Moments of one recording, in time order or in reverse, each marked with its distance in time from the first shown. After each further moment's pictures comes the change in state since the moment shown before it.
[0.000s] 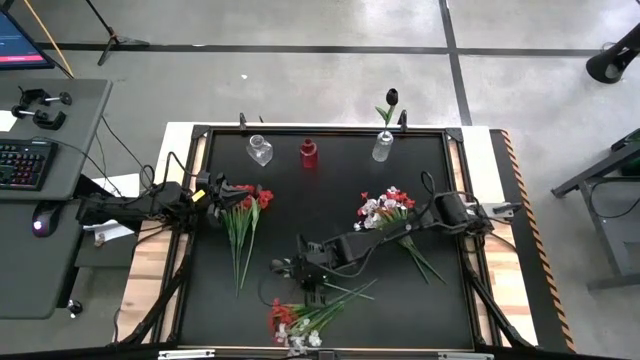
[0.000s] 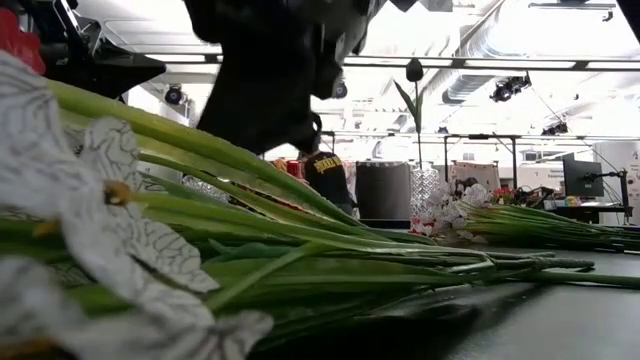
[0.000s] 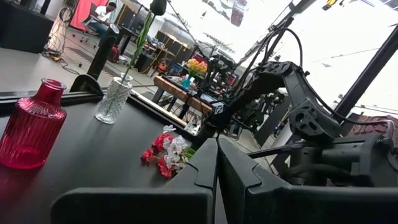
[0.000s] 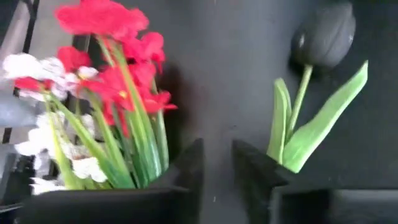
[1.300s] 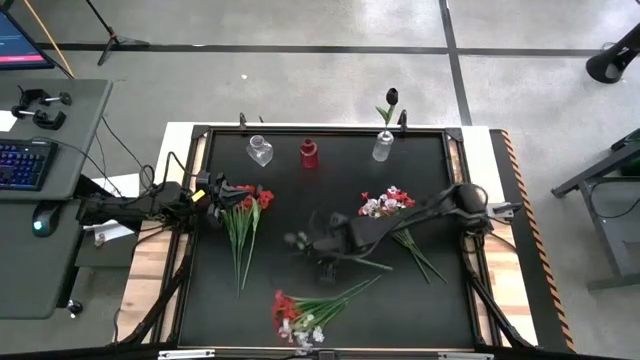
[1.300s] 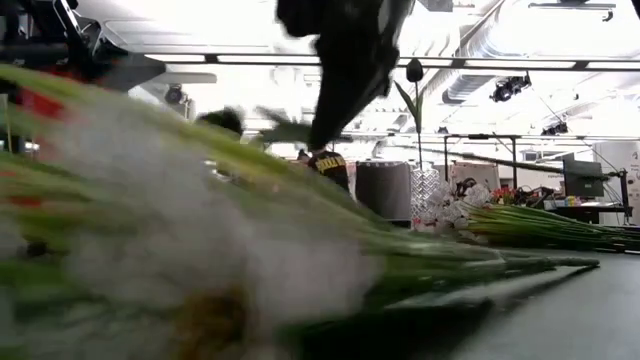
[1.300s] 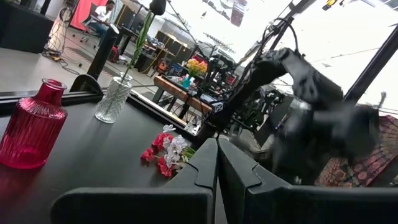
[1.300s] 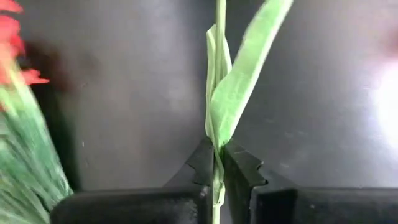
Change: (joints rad) left arm 0.000 0.000 0.000 0.000 0.000 0.000; right arm -0.037 -0.181 -0.034 -0.408 0.330 0.080
